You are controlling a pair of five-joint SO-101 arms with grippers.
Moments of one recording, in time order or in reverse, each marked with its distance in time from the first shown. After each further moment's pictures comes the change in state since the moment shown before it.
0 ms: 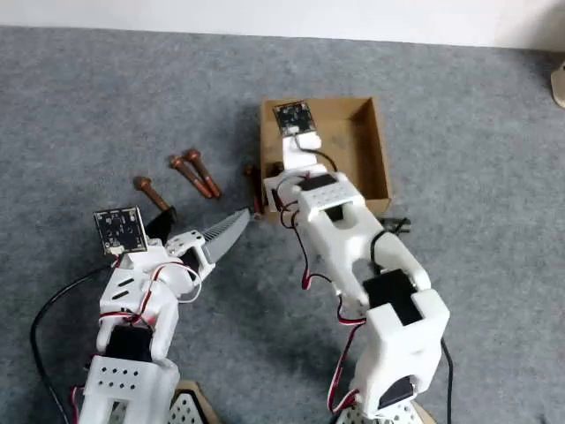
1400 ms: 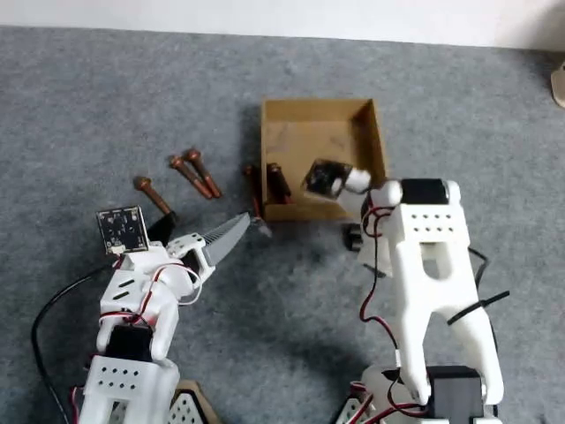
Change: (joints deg) left arm 0.0 0.0 0.0 2.1 0.0; right arm 19.3 -35.5 11.6 49.8 68.0
